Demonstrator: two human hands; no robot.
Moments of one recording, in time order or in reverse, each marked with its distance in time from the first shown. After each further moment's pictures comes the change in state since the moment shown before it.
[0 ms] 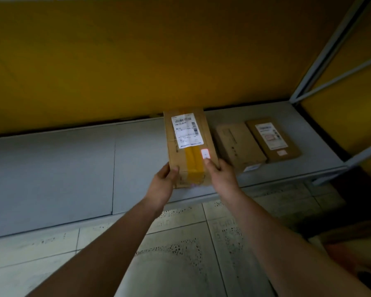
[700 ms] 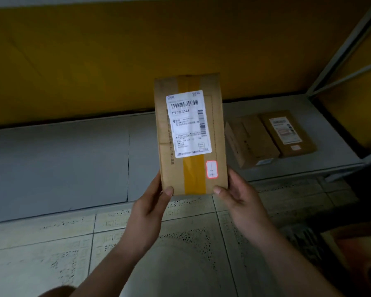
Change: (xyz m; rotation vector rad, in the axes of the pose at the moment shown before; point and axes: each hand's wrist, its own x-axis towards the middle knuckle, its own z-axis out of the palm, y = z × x) left_hand -0.110 -0.001 -0.050 0.195 0.019 0.274; right_hand -0.103 0.005 -0.021 0.048 -0.272 -0.332
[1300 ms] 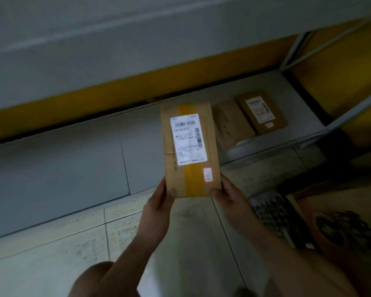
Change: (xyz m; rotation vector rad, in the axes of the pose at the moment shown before) left_hand -0.027 0.049 0.008 0.114 -0.105 -0.235; right_hand -0.054 -0.020 -0.001 -0.034 0.114 0.229
